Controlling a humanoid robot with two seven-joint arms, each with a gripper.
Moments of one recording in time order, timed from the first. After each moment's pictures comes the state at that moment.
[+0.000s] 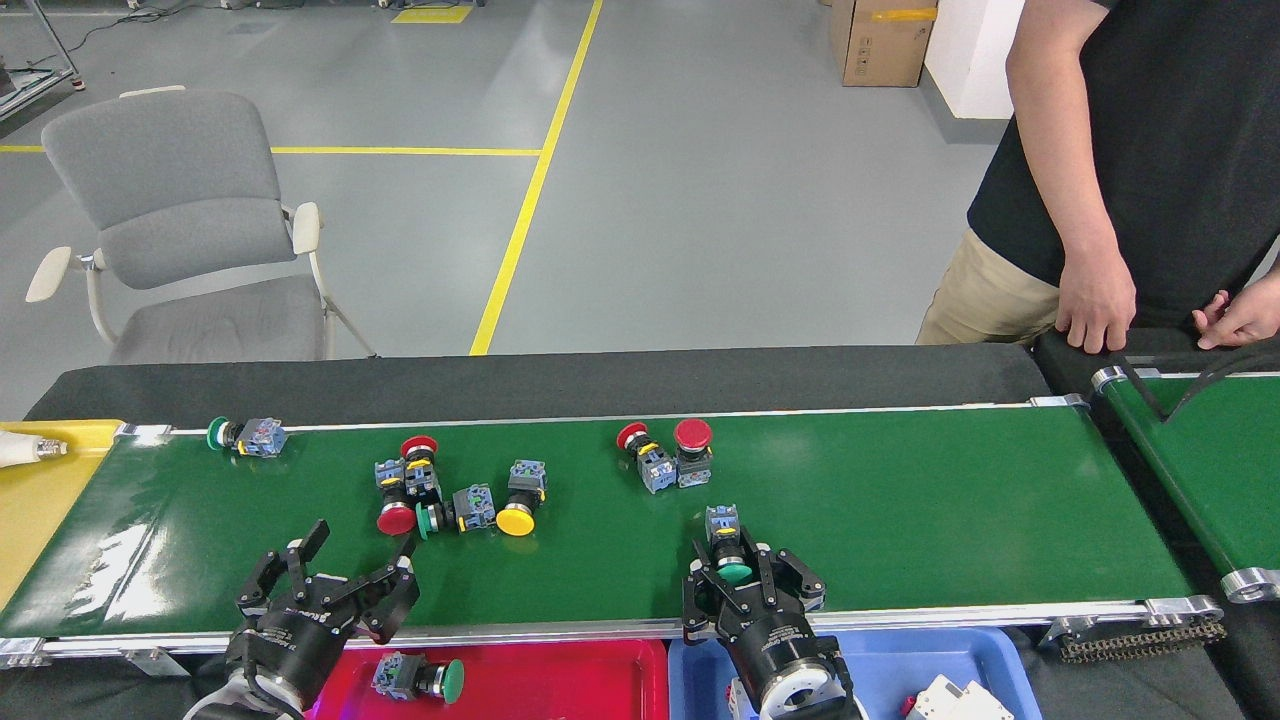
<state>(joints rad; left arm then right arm) -0.12 0.02 0.27 -1.34 -1.61 -0.46 -0.08 -0.11 0.12 0.40 -1.40 1.45 0.11 0.14</state>
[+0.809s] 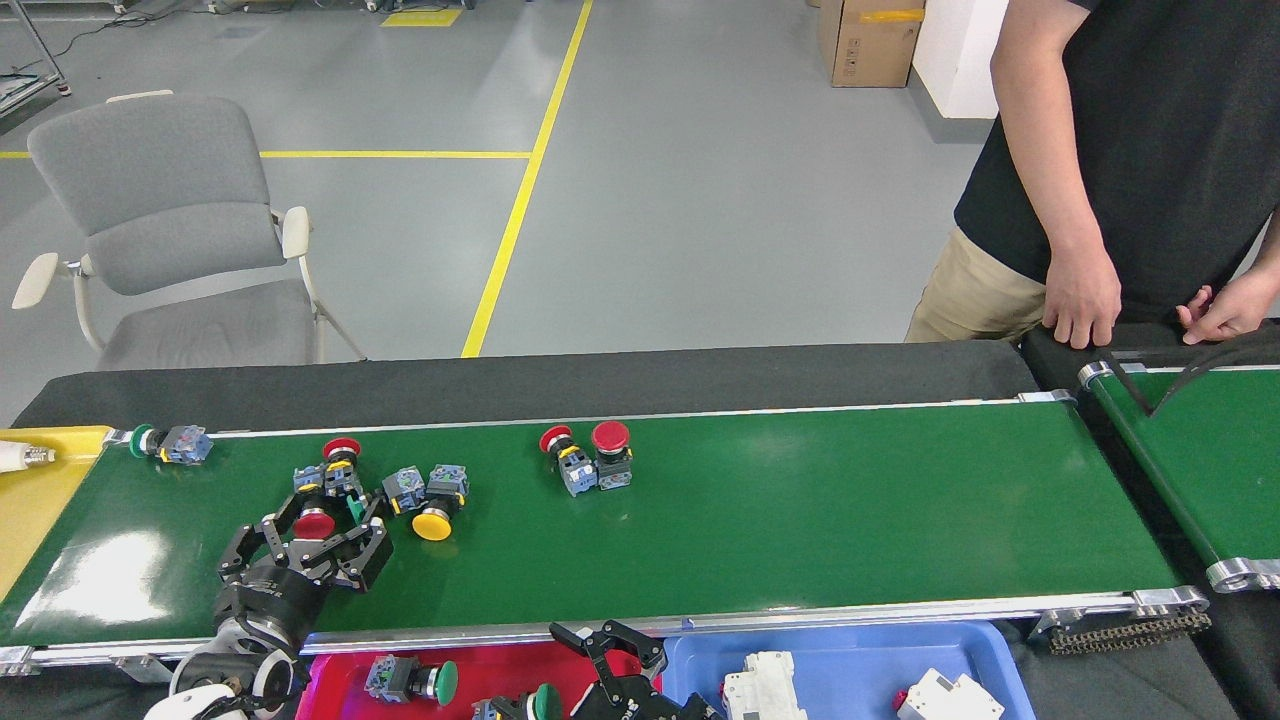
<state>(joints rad) -0.25 0.11 0.27 -1.13 -1.61 -0.34 -0.08 -0.09 0.06 0.62 -1.56 1.44 -0.23 0.12</state>
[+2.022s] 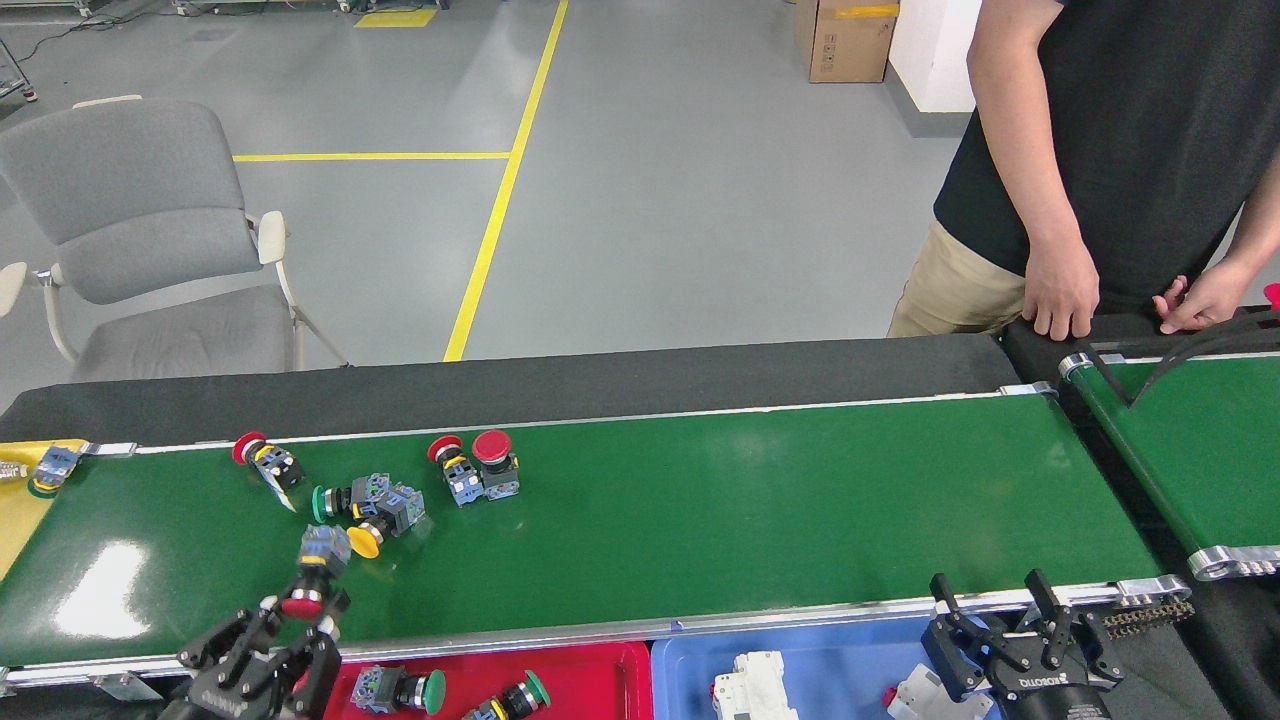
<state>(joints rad) 0.34 0.16 0.33 -1.70 -1.30 -0.77 -0.06 0.20 -0.01 -0.18 -1.68 1.31 -0.22 0.03</state>
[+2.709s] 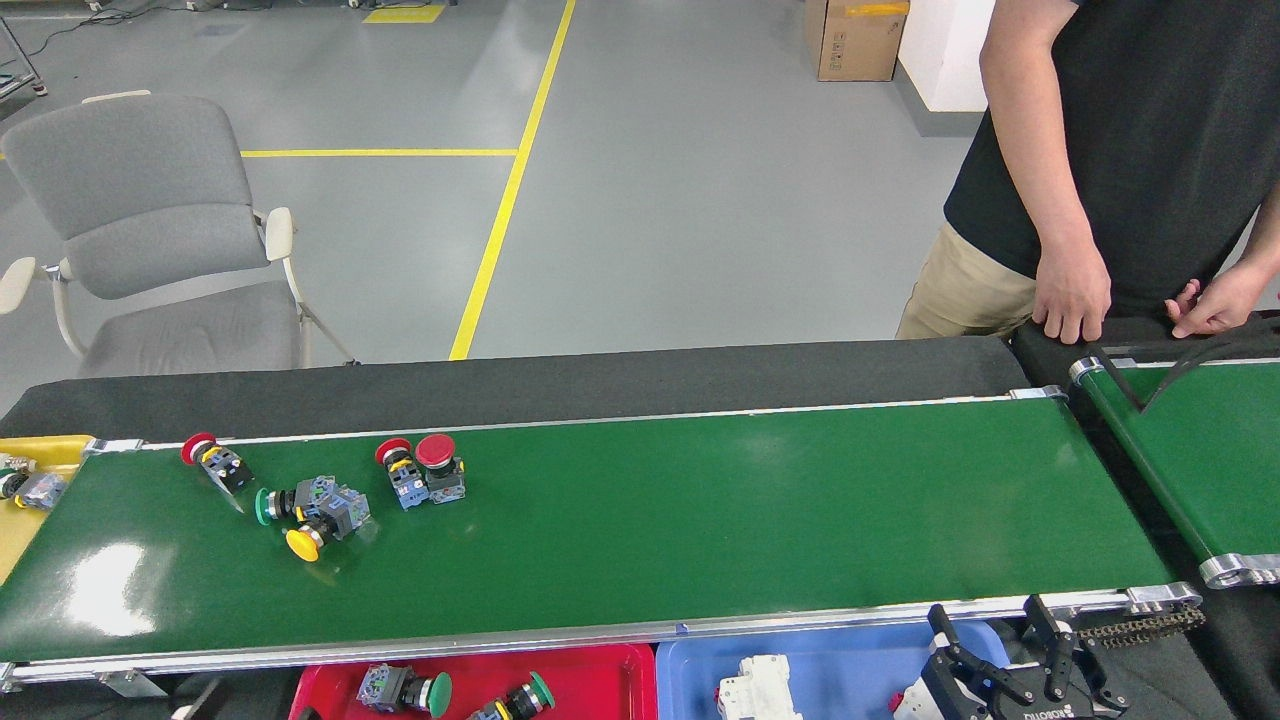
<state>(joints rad) 0.36 0.05 0.56 -1.73 -1.31 -0.65 -0.06 0.27 -0.01 -0.18 -1.74 1.31 -0.28 0.03</state>
